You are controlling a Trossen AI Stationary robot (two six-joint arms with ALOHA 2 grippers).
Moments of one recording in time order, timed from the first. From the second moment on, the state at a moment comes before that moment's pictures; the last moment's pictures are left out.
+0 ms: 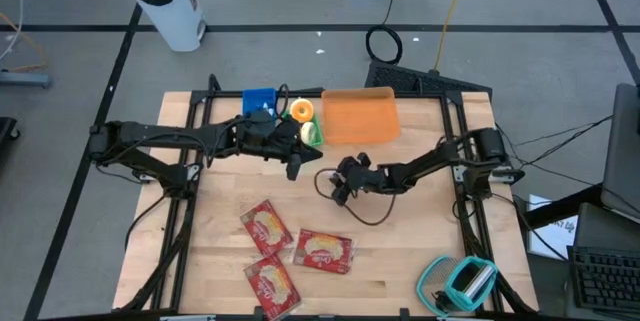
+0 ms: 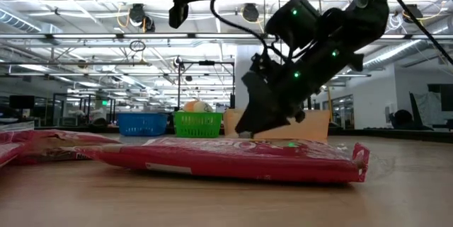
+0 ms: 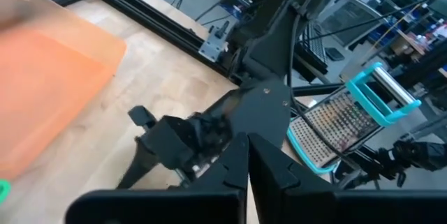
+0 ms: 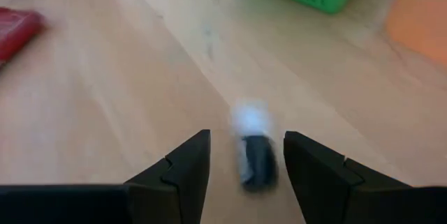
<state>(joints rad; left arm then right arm) 0.11 1.34 1.00 0.03 0.13 -0.52 0.04 1.85 0.77 0.40 0.36 0.52</state>
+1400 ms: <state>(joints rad) 0.10 1.34 1.00 0.00 0.13 -0.53 0.02 1.91 0.79 0.49 0.20 0.01</state>
